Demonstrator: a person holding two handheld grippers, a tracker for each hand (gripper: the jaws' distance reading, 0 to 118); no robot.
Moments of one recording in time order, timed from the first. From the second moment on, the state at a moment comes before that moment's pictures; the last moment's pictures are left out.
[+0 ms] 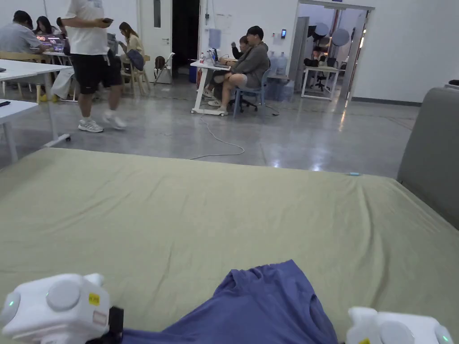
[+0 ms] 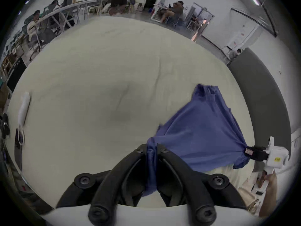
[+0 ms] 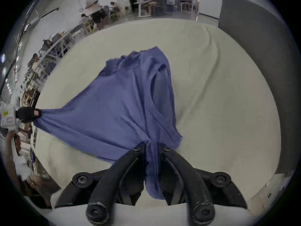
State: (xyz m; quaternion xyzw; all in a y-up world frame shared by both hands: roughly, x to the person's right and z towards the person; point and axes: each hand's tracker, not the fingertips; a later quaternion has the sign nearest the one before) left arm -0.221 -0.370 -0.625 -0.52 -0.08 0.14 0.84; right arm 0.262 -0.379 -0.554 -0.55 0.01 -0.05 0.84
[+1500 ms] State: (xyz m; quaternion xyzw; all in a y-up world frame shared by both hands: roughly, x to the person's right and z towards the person) left arm -0.243 -0.446 -0.514 -0.54 0.02 0.17 0.82; right arm 0.208 -0.358 -0.367 -0.47 0.05 -0.07 0.88
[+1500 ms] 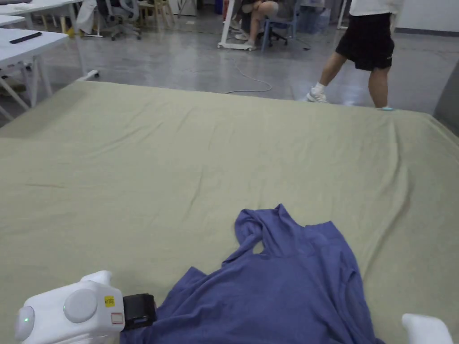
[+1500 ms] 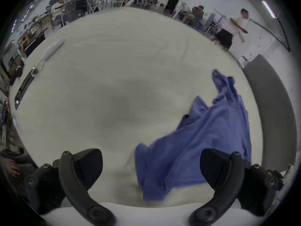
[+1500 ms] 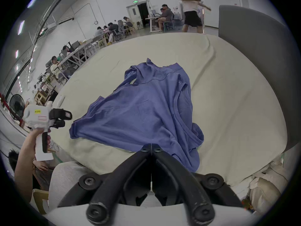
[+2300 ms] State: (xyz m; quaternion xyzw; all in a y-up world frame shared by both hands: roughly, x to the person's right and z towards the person) left arm -0.222 -0.385 -0.503 -0.51 -0.08 0.14 0.85; right arm 0.262 -0.438 -0.720 -0.59 -0.04 -0.02 0.81
